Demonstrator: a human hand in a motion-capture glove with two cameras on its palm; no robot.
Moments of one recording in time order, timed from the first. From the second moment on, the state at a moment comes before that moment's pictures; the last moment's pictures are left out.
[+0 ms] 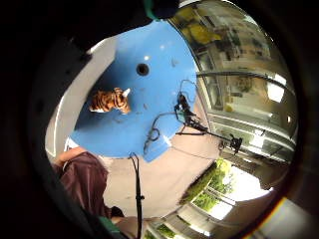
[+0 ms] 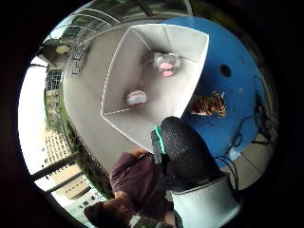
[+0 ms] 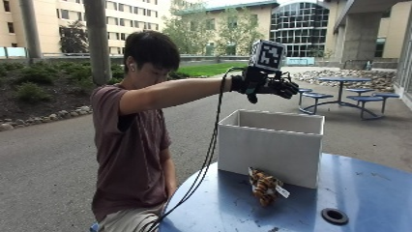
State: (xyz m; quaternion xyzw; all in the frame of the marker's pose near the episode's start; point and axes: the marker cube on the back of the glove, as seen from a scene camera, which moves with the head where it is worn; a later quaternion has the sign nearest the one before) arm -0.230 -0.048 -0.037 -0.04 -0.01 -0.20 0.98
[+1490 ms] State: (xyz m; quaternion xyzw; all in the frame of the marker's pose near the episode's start) arm -0.143 -0.095 0.073 0.03 -0.10 -0.11 0.99
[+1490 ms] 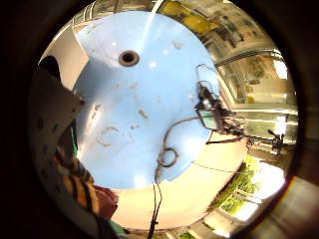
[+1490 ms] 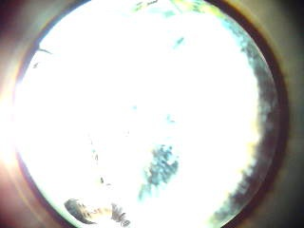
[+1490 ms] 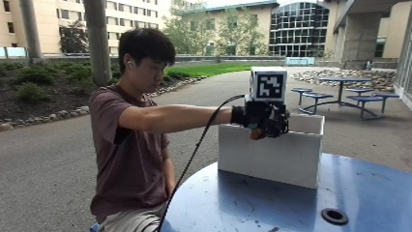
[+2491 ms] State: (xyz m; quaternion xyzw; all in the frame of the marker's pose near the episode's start) arm -0.441 -0.061 -0.063 -0.02 -0.03 -0.27 0.96
